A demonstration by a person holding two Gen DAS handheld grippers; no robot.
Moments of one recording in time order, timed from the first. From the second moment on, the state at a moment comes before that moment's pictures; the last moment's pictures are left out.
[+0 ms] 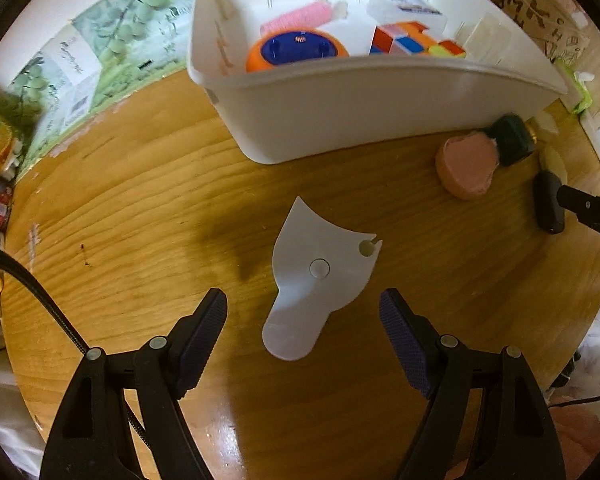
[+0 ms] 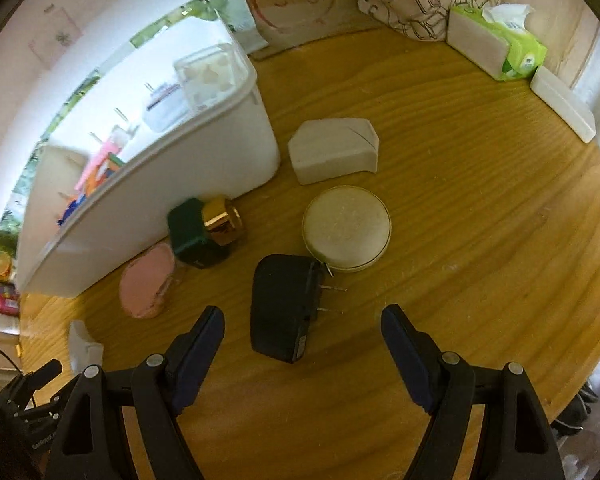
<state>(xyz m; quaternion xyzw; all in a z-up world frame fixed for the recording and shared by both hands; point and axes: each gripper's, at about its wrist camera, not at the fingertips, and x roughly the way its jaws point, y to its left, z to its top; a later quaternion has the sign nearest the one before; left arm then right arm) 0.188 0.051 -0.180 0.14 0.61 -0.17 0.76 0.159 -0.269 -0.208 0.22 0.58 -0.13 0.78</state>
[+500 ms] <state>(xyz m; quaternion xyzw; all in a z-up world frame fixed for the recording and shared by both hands) 0.207 0.056 -0.204 0.14 0.64 -0.20 0.73 0.166 -0.261 -0.233 0.21 0.63 -0.17 0.73</state>
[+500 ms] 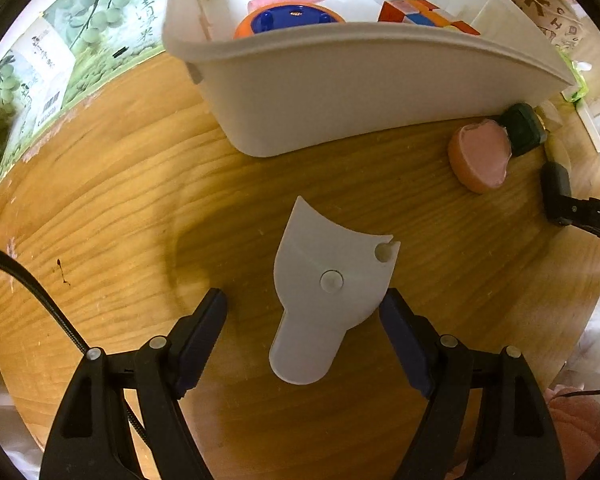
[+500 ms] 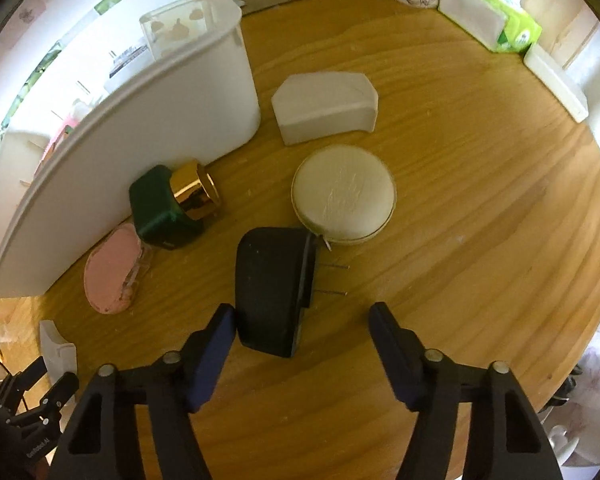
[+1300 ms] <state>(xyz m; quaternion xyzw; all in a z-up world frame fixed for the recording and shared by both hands) 0.197 0.018 -0.202 0.16 0.62 -0.23 0.73 0.175 -0.249 -0.222 0.20 0.62 -0.13 0.74</state>
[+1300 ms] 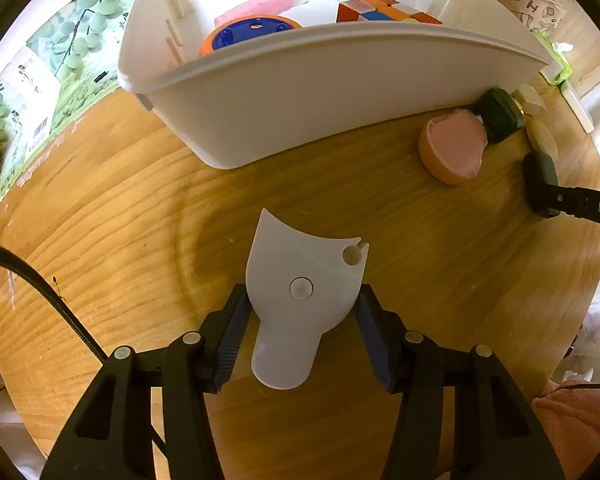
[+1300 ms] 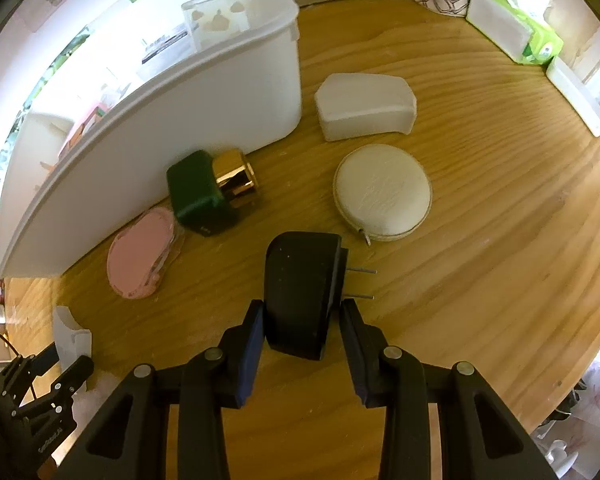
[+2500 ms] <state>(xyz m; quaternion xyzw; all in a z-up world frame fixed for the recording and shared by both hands) 0.146 0.053 -0.204 0.11 0.64 -0.19 0.73 0.162 -0.105 -0.198 0.07 0.65 0.03 0.75</state>
